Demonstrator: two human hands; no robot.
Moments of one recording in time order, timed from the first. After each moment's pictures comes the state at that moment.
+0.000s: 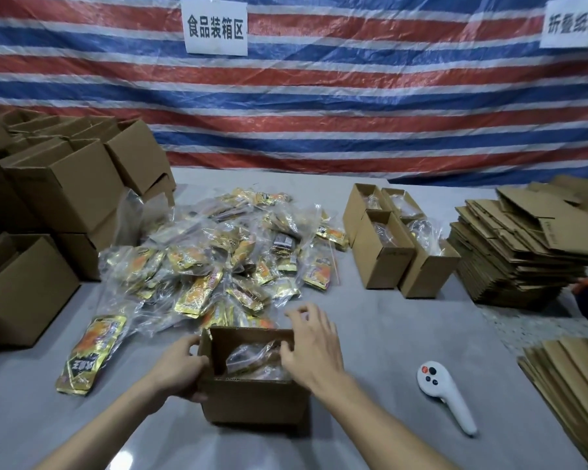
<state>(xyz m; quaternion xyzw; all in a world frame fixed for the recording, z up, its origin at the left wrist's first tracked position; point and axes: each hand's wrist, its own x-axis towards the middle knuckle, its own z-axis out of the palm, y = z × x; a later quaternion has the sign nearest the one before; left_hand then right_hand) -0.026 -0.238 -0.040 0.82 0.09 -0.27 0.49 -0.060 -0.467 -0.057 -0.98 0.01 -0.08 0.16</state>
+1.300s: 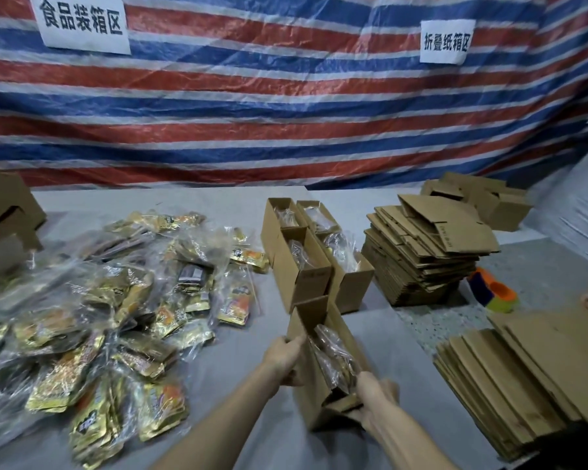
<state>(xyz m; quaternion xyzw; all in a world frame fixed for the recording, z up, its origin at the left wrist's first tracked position) 0.020 -0.558 -0.051 0.73 0.03 -0.40 0.55 -0.088 -0.670 -0.063 -0.46 0.62 -0.15 0.62</state>
